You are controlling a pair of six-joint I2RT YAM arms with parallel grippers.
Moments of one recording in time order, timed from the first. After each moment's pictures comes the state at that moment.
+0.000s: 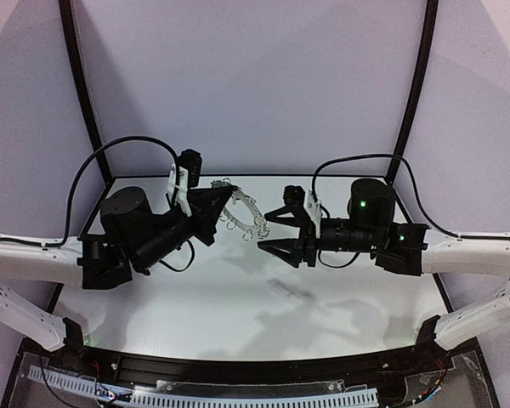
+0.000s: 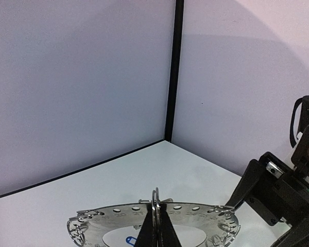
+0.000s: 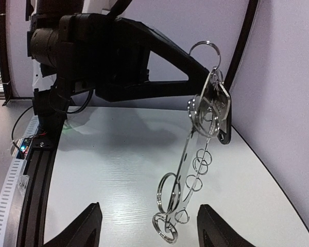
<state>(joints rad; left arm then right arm) -1.13 1.26 0.84 0.52 -0.38 -0.03 0.96 1.23 0.80 0.29 -0.36 -0.27</state>
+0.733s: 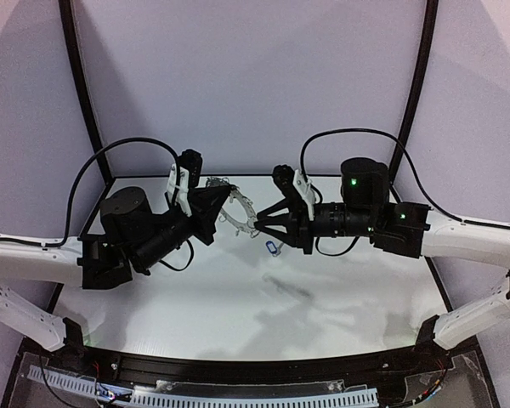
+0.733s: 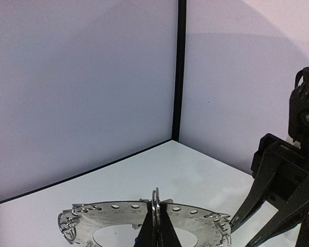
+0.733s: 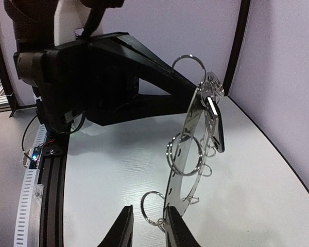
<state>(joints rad) -1.13 1.26 0.84 0.52 -0.40 0.01 0.97 1.27 0.99 0.06 -0.35 -0.17</state>
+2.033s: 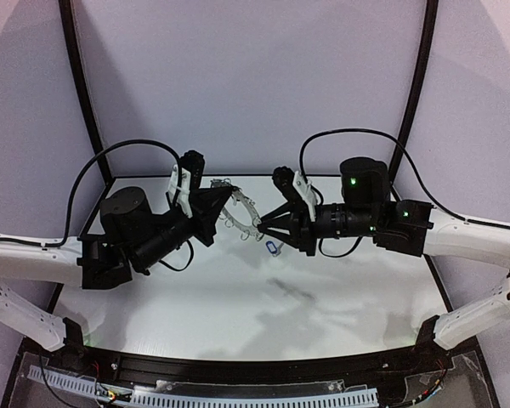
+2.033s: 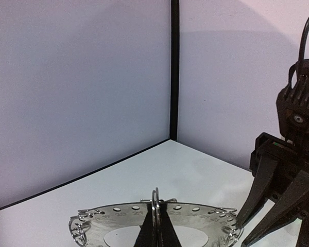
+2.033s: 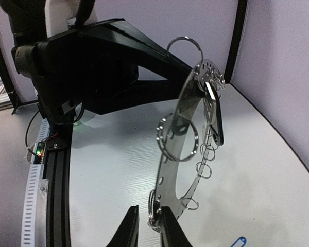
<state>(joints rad) -1.13 1.26 0.84 0.52 -0.38 0.04 0.97 1.26 1.00 -0.02 -0.35 -0.15</state>
